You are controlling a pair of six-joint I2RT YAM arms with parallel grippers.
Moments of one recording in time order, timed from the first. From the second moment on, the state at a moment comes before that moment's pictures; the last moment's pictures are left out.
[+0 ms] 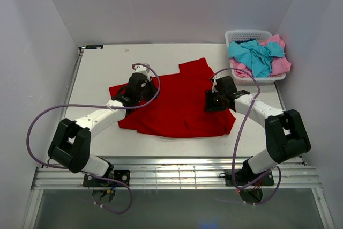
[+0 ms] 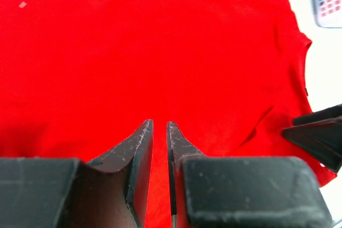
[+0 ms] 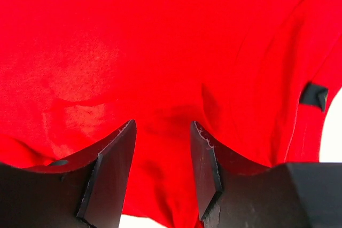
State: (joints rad) left arm -0.52 1.44 0.89 -0.01 -0.07 -0.53; right arm 0.39 1.51 0.87 -0.33 -0.15 0.22
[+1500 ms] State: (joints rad) left arm -0.59 1.84 1.09 0.01 -0.03 -0.45; right arm 0.39 1.64 0.94 -0.31 -0.15 0.12
